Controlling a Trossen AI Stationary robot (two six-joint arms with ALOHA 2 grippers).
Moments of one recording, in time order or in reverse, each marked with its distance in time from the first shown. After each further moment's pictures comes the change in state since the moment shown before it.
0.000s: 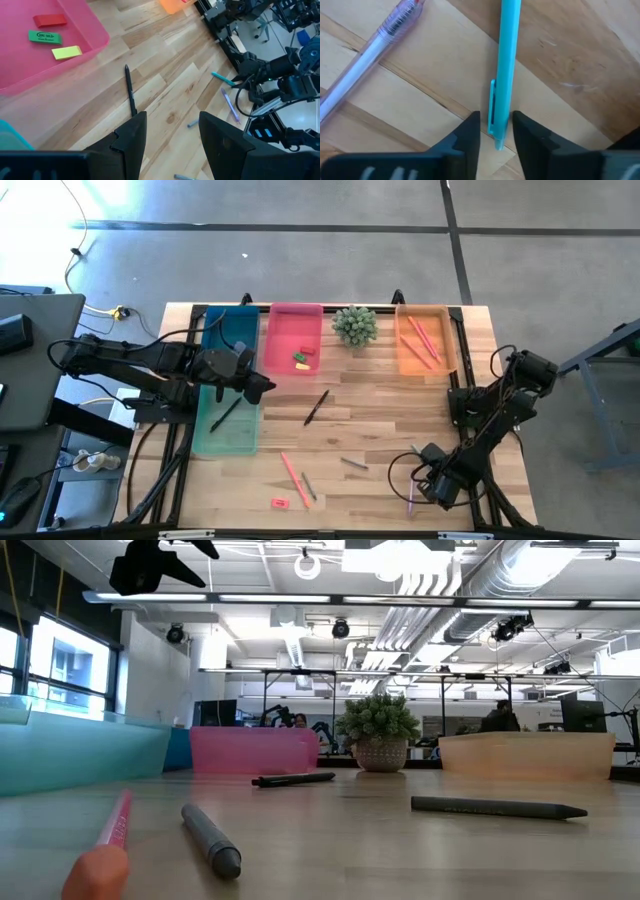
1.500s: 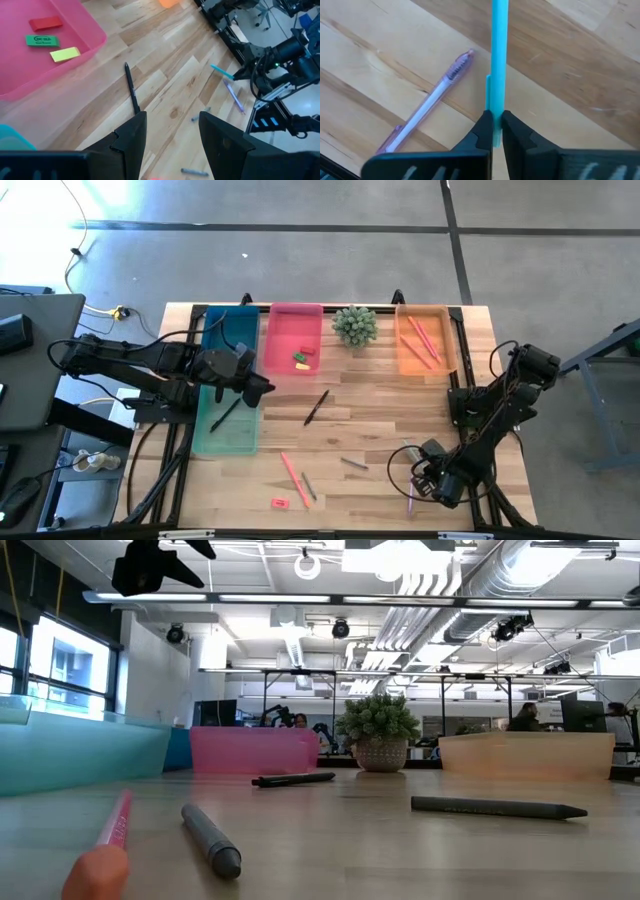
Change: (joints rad) left arm 0.000 0.000 0.000 -0.010 0.024 0.072; right arm 0.001 -0.097 -0.003 0.046 0.208 0.119
